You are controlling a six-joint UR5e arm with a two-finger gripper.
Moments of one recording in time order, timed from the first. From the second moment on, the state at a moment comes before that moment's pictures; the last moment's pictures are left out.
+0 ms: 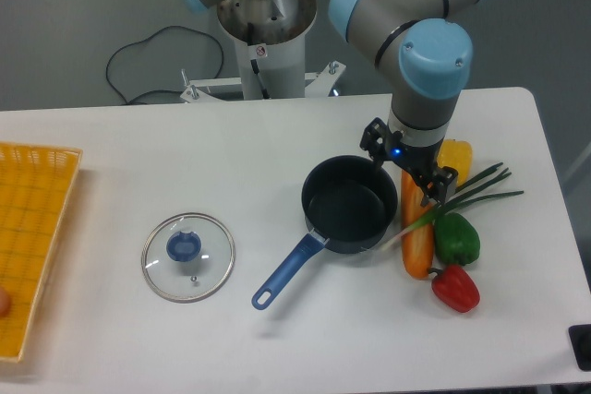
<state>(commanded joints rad) 2.66 -1.89 -1.49 -1.30 1.57 1.33</state>
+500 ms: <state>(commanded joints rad) 2.69 -1.92 -1.48 -1.25 1.55 1.33</state>
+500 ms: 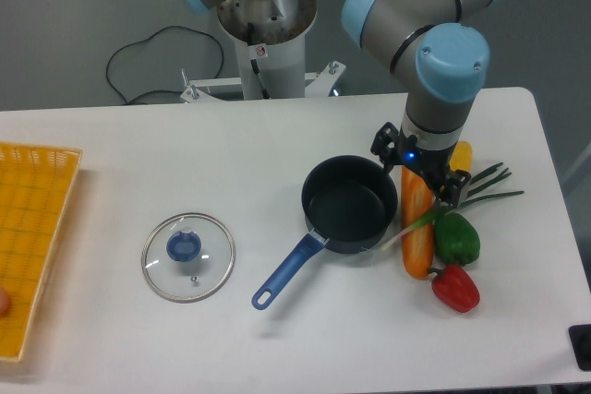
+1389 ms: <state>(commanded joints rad) 2.82 -1.99 -1.49 -1.18 1.47 1.43</state>
